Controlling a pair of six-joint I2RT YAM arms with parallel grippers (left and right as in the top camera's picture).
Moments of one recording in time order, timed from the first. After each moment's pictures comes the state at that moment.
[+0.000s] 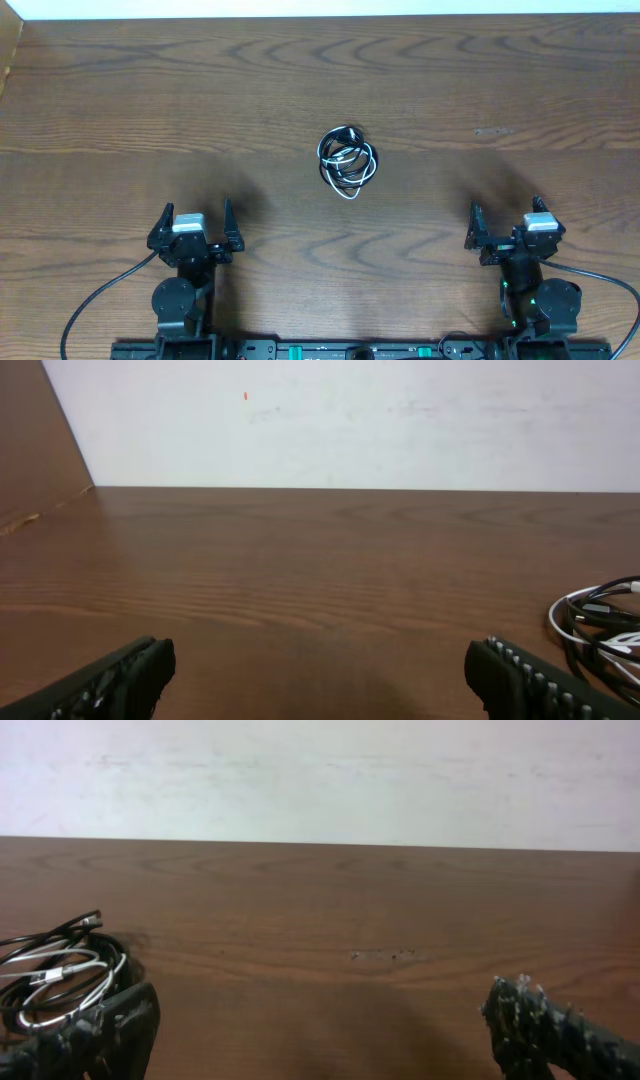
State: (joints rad) left arm 0.03 0.01 0.02 -0.11 -0.04 0.01; right arm 0.03 0.01 0.01 -0.07 -0.04 0.02
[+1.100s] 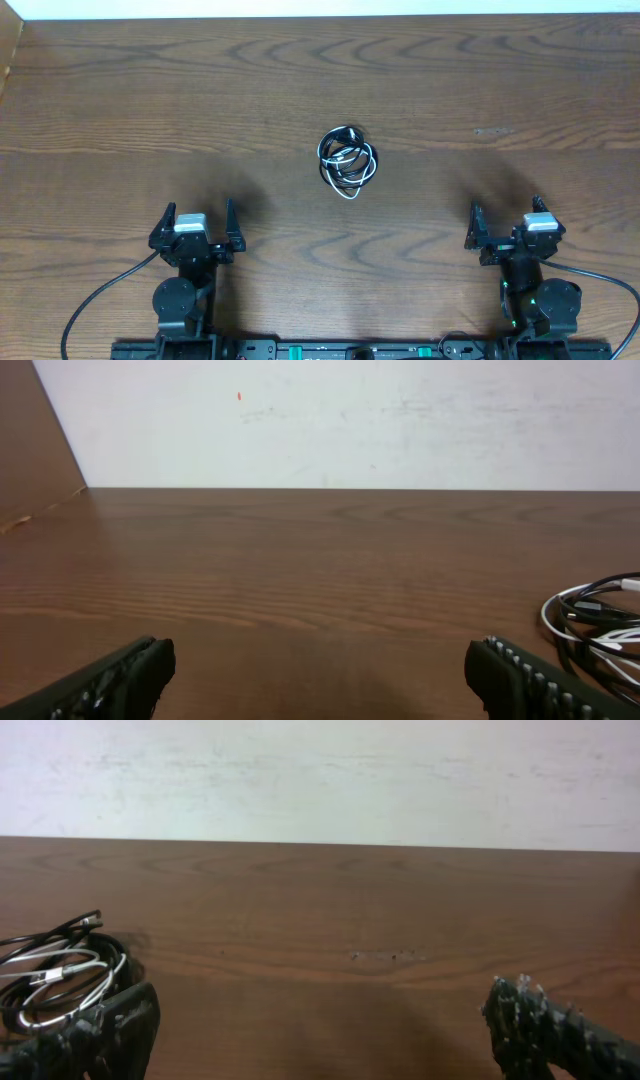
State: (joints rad) left arm 0.01 0.01 0.02 -0.11 -0.04 0.01; right arm 0.03 0.01 0.01 -0.07 -0.04 0.02
